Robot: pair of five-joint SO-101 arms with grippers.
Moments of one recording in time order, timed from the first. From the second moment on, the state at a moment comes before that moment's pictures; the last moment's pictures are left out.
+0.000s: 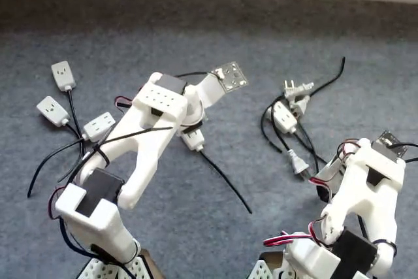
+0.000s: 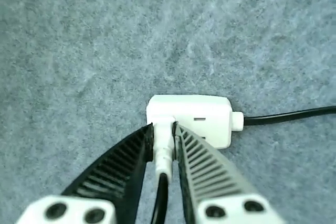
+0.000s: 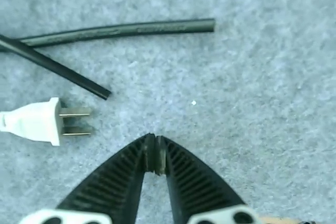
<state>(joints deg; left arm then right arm) 16.5 9.0 10.9 63.8 -36.1 29.5 -15.0 47.0 66.5 -14.1</state>
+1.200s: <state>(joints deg) 12.4 29.3 -6.8 75.6 -32.7 29.5 -15.2 47.0 66.5 -14.1</state>
